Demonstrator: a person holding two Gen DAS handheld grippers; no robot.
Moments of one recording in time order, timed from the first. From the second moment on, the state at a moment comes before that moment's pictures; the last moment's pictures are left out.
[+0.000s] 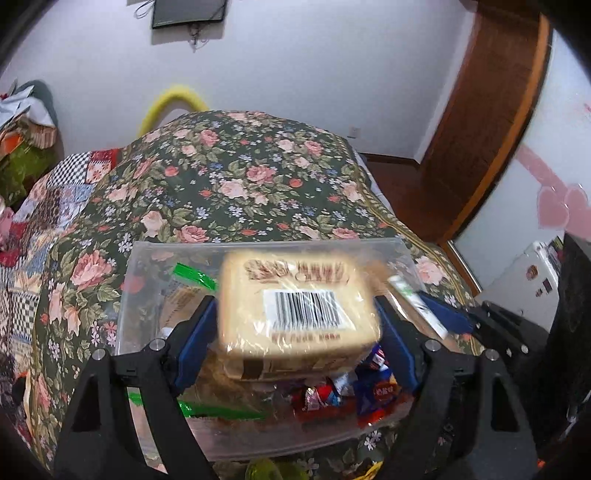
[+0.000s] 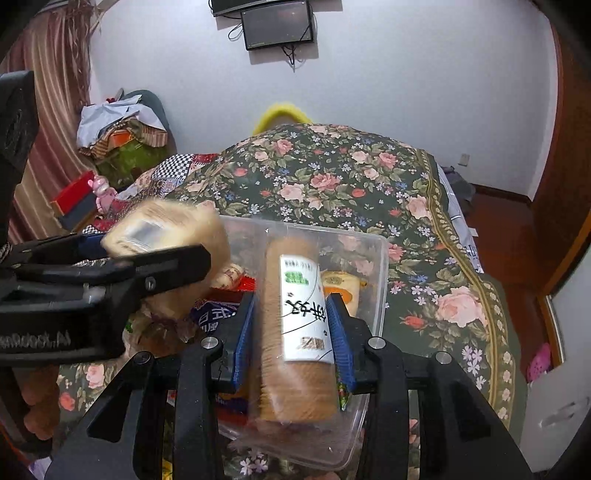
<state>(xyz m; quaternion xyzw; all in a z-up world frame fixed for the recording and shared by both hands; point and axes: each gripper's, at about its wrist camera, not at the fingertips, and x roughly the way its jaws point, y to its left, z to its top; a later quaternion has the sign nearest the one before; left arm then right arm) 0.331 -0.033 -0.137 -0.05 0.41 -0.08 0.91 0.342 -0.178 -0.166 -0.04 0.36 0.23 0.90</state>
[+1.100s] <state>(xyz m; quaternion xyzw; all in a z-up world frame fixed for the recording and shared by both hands) 0.200 0.022 -0.161 -0.02 0.43 -0.05 0.90 0.243 -0.188 -0.194 -0.02 0.40 0.28 0.87</state>
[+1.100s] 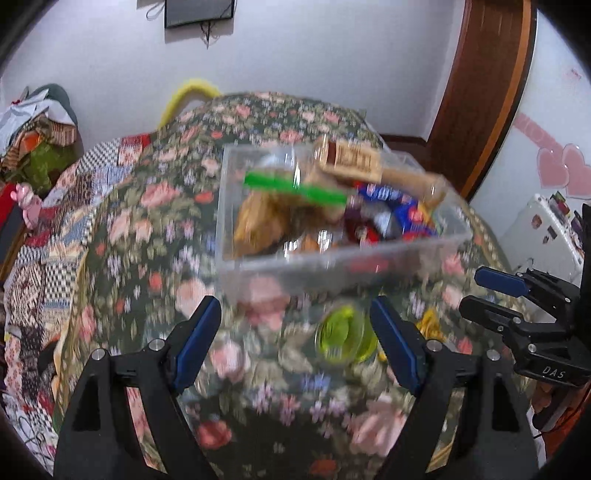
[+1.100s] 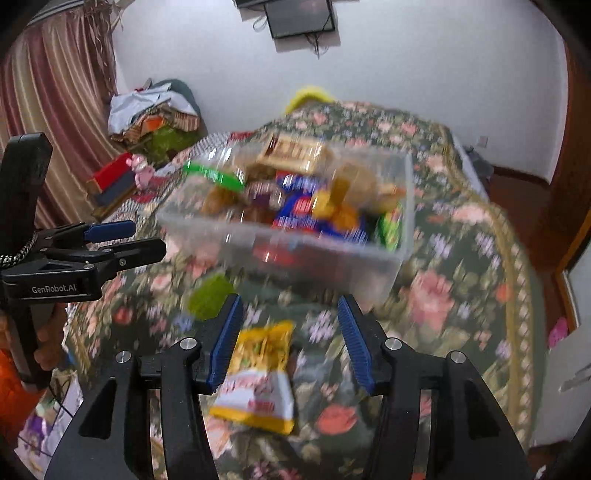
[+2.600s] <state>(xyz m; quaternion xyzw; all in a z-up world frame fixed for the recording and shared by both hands) 0.203 -0.018 -0.215 -0.02 0.45 -0.08 0.89 0.230 -0.204 -0.212 0.02 0.41 0.28 0.87</state>
